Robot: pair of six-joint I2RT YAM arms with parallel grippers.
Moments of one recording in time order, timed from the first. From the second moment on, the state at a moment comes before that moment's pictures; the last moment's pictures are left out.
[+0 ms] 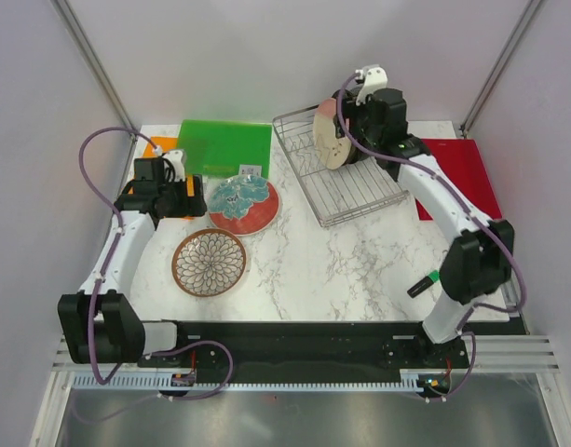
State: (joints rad) left arm -0.01 1.29 1.06 -0.56 0.14 -0.01; right arm 0.34 1.78 1.64 -0.10 0.08 0.02
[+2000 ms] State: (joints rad) left arm 0.36 1.58 0.87 -0.83 0.68 0.58; right arm 0.80 2.22 1.29 0.34 -0.80 0.62
